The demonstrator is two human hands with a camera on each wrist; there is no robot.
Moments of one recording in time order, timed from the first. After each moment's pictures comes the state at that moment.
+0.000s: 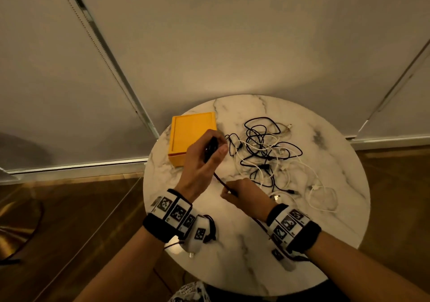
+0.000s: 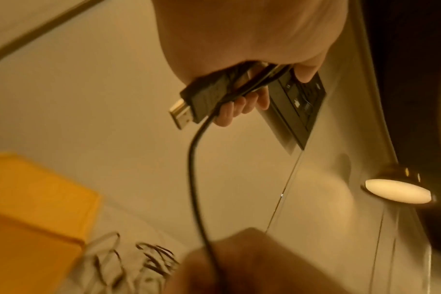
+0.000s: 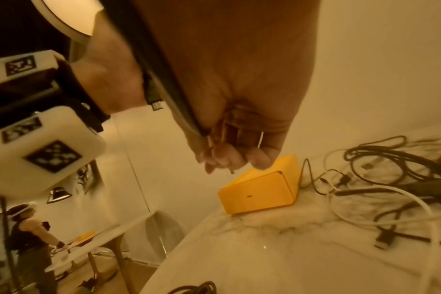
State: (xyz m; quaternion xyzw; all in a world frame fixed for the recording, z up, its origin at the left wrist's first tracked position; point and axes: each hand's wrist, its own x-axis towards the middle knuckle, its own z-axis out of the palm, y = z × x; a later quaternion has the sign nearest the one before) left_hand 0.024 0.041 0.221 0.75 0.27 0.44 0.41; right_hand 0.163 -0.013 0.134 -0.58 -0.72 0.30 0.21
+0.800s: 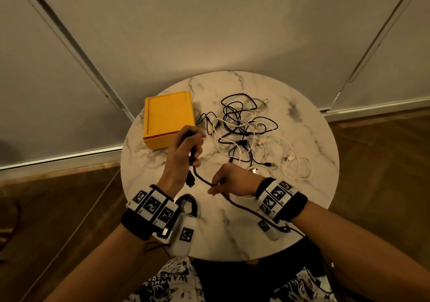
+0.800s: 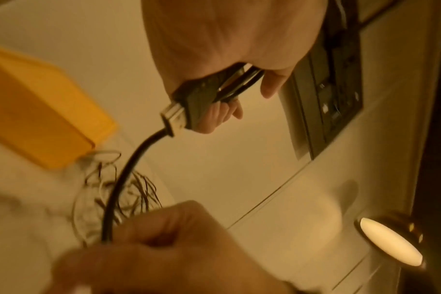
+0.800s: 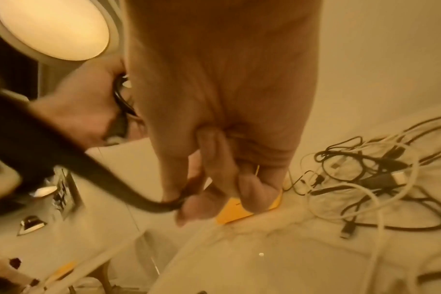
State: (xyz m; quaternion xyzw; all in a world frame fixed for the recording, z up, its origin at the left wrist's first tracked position) left_hand 0.038 0.023 0.190 0.55 0.36 0.40 0.64; right_hand 0.188 -0.029 0.119 -0.55 -0.69 0.45 0.16
